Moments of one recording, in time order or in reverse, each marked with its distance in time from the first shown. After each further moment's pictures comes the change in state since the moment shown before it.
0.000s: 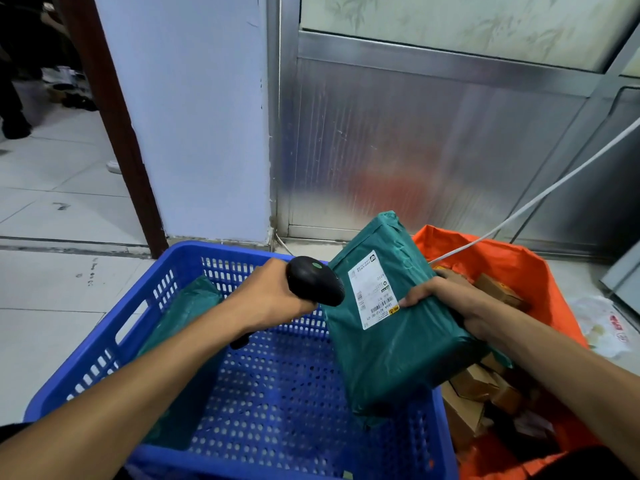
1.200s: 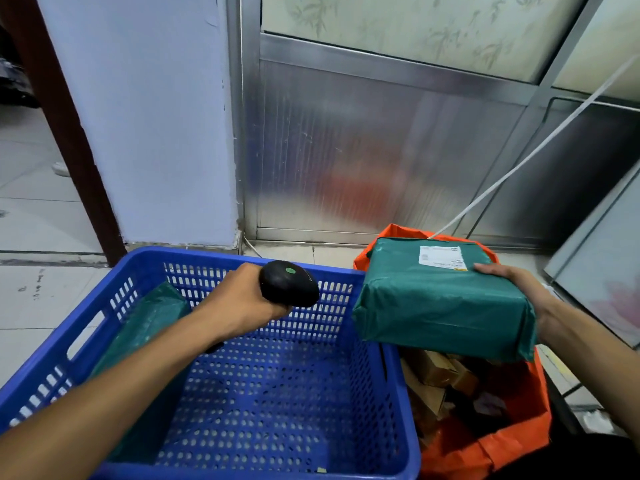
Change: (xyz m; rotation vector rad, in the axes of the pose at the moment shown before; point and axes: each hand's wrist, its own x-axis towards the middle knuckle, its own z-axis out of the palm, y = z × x) left_hand -0.010 0.014 0.007 0.100 0.023 0.021; right_hand -0.023 0.034 -0.138 0.374 0.054 0.081
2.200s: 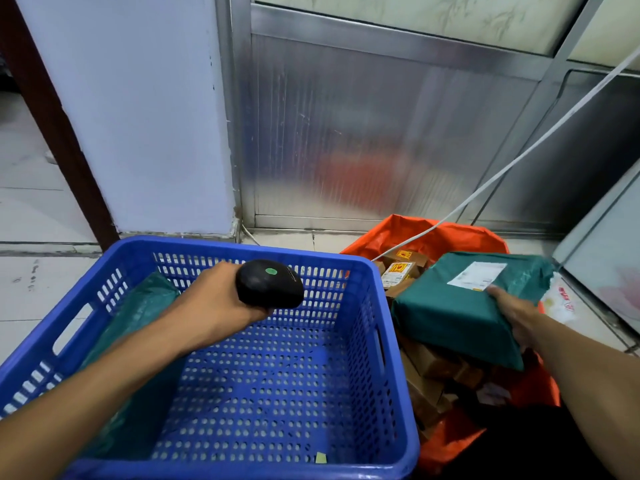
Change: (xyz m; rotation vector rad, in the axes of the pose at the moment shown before) left_hand -0.004 -0.013 0.000 0.043 0.065 0.014; right_hand 0.135 0.082 -0.070 -0.187 0.672 0.081
